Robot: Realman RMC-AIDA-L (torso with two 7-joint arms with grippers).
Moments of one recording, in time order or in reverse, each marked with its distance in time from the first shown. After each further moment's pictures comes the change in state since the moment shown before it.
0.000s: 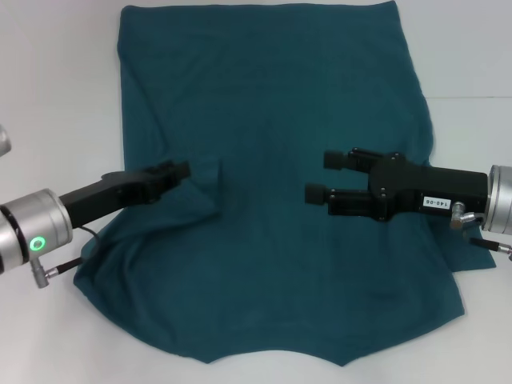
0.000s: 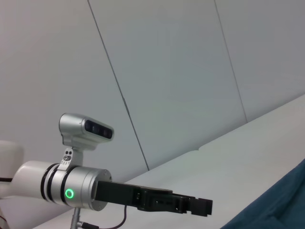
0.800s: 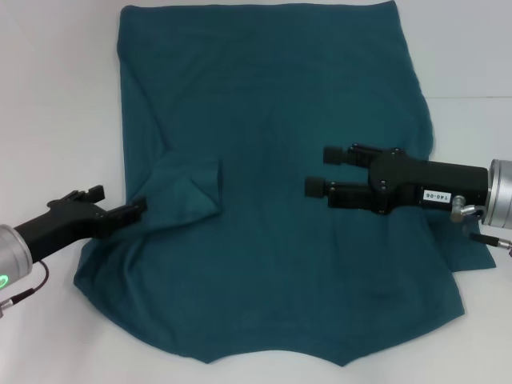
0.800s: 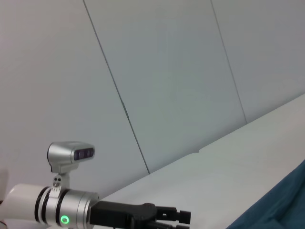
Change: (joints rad) left arm 0.100 0.003 0.001 0.009 -0.007 -0.144 0.240; right arm 0.009 -0.002 0.008 -0.003 0.000 -0.001 0.033
